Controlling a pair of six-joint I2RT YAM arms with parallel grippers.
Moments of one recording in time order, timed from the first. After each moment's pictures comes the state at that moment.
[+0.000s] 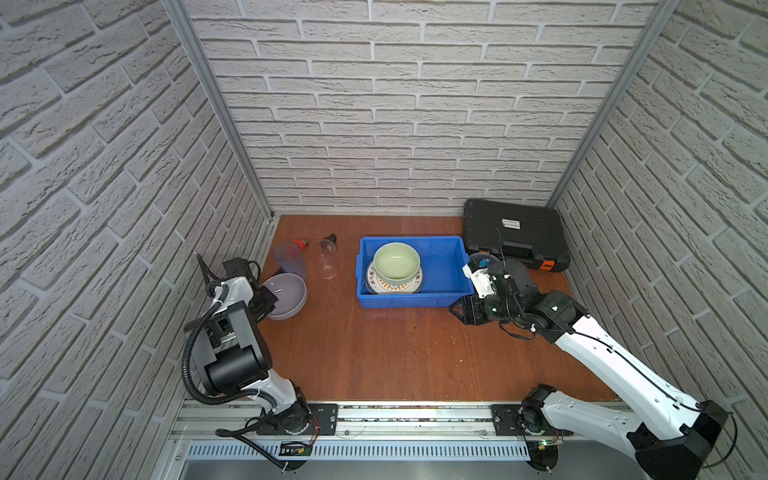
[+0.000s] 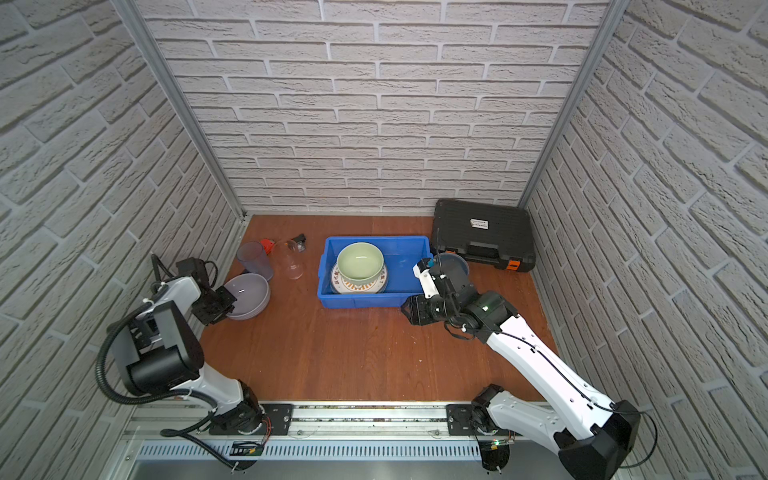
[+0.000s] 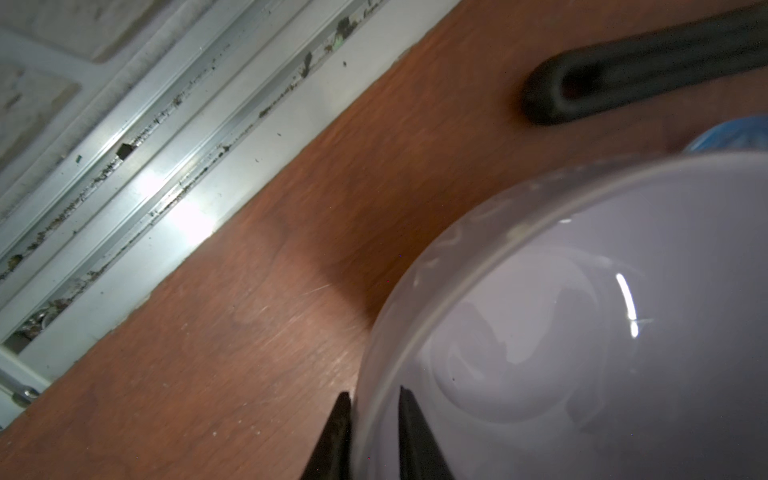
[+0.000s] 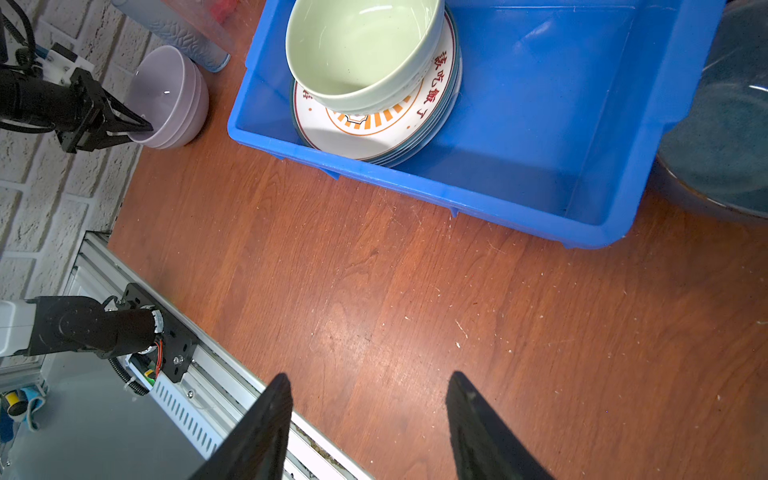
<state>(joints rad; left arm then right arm) 0.46 1.59 0.99 -0.73 0.02 -0.40 0.55 1.05 1.04 -0.88 -0.17 0.41</state>
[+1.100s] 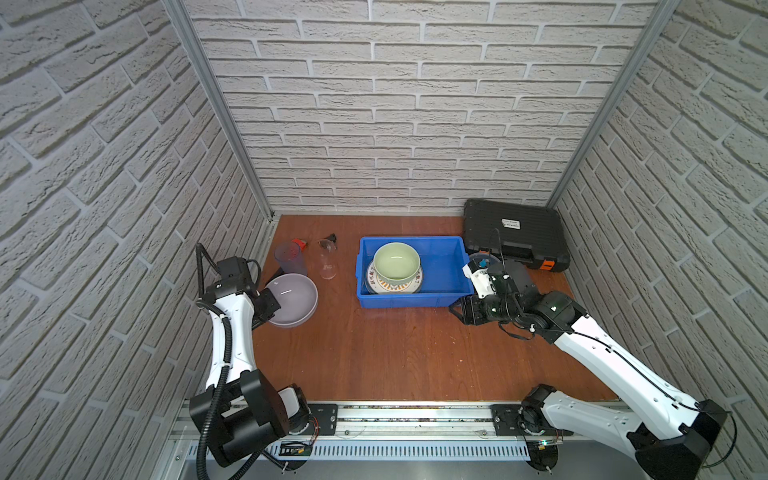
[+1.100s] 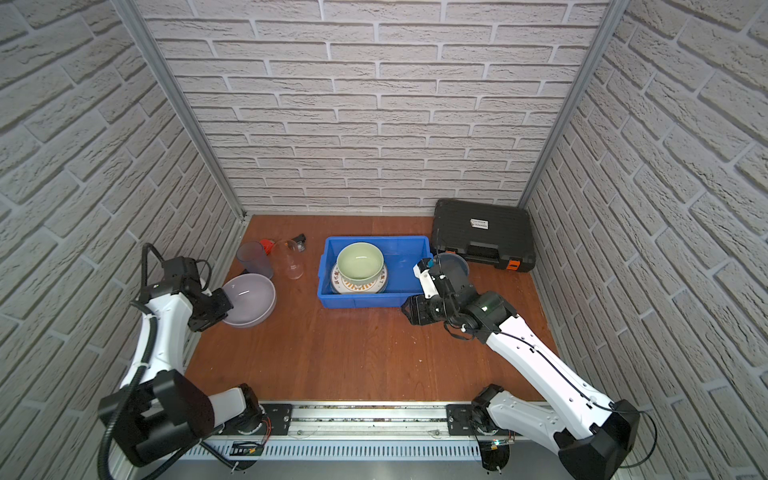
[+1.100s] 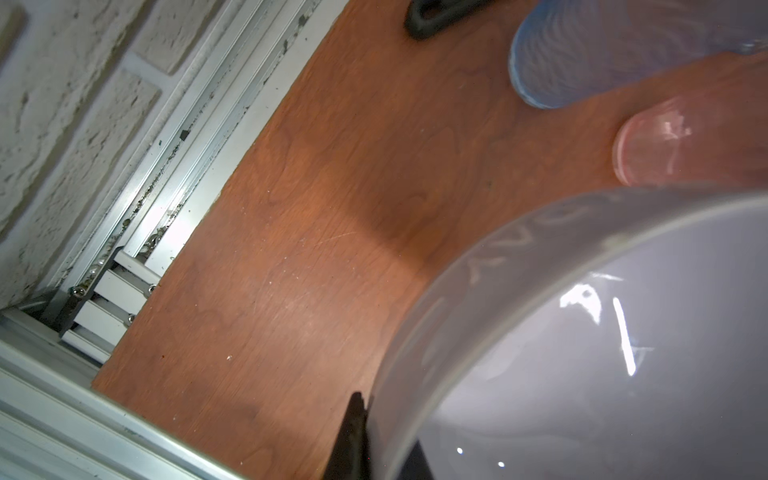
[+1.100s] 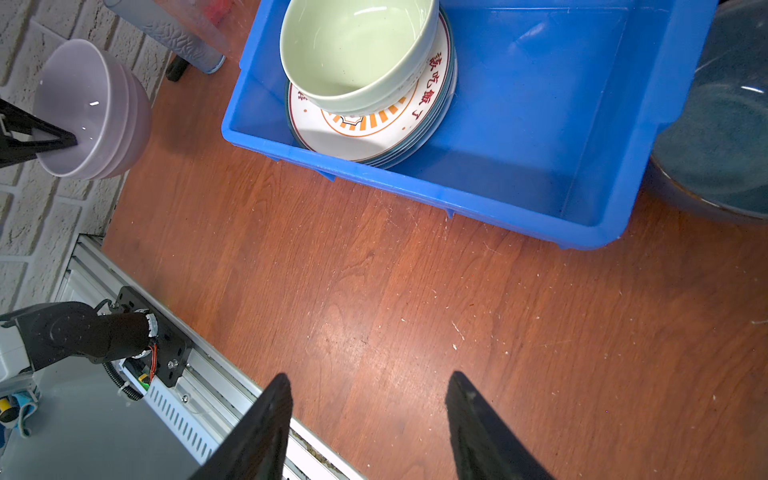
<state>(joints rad) 0.40 1.20 1.06 -1.09 0.05 -0.25 0.55 1.05 1.04 -0.87 -0.16 0.41</state>
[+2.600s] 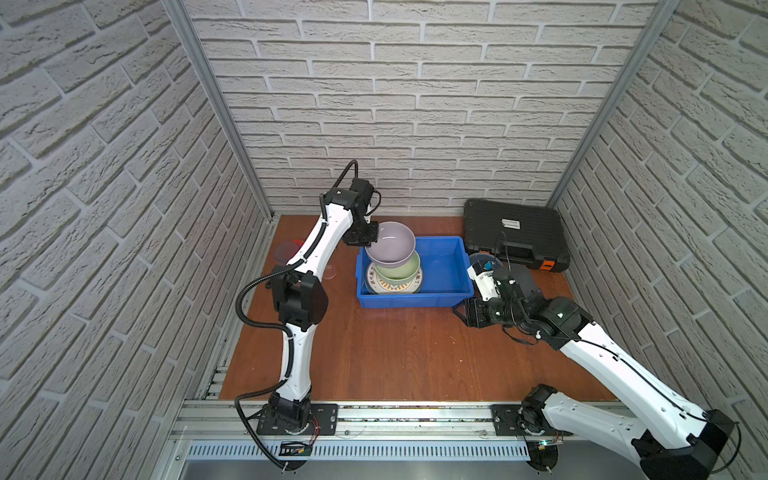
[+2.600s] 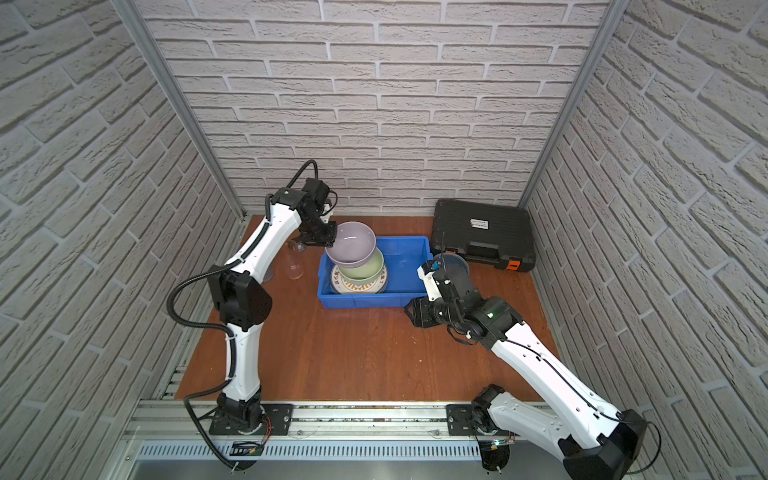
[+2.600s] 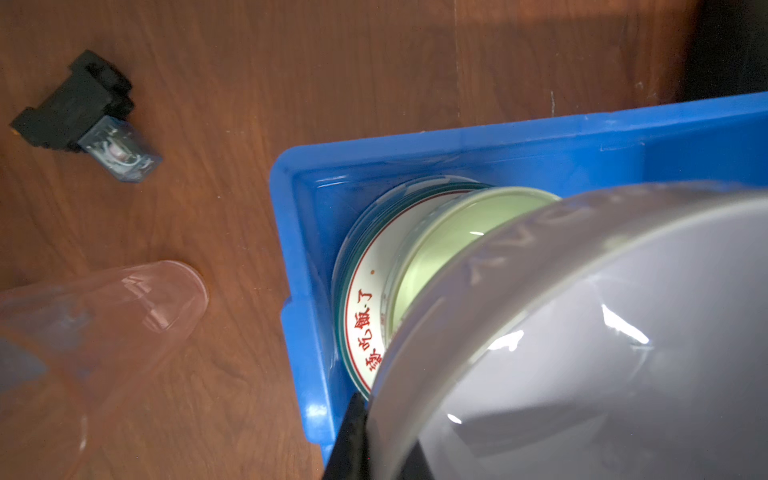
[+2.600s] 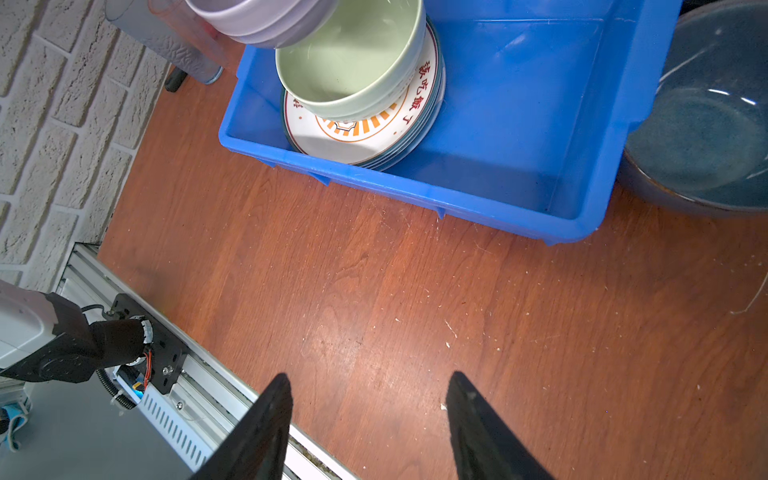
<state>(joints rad) -0.38 2.18 2.29 -1.36 0.09 -0.27 0.56 0.99 1.00 -0.87 -0.13 0.43</state>
